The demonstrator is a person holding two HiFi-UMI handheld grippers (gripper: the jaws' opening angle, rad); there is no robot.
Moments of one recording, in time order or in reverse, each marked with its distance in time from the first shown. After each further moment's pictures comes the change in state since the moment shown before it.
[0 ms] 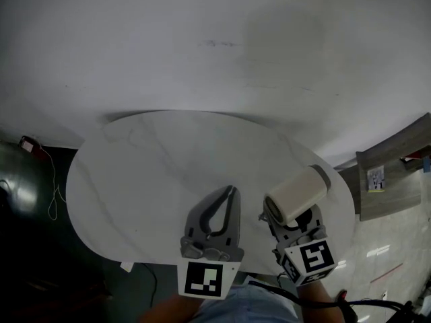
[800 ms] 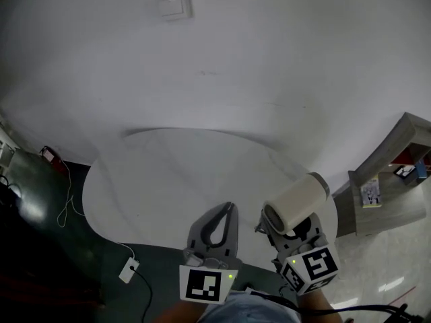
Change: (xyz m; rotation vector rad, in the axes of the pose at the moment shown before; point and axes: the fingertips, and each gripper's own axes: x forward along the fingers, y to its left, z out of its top) left arm -0.108 -0.132 0.039 0.092 -0.140 0.070; right arm -0.170 0.008 0.029 -0.010 -0.244 0.108
